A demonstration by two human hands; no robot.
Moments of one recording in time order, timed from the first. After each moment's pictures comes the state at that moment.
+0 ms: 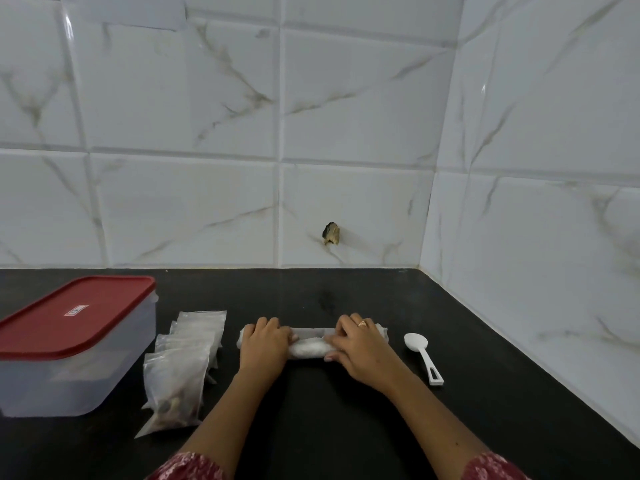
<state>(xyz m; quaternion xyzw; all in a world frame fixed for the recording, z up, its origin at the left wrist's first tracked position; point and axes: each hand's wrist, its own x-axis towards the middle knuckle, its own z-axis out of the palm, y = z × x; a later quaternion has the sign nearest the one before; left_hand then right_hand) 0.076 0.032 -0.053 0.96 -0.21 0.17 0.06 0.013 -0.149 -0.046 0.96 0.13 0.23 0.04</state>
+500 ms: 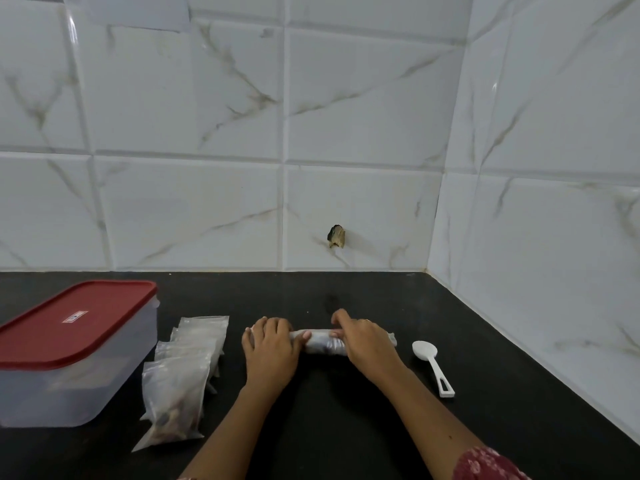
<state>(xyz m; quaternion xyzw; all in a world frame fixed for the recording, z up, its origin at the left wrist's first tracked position) 0.076 0.022 -0.060 0.95 -0.13 0.16 0.22 0.031 -0.140 -0.028 0.98 0.06 0.18 -0.07</state>
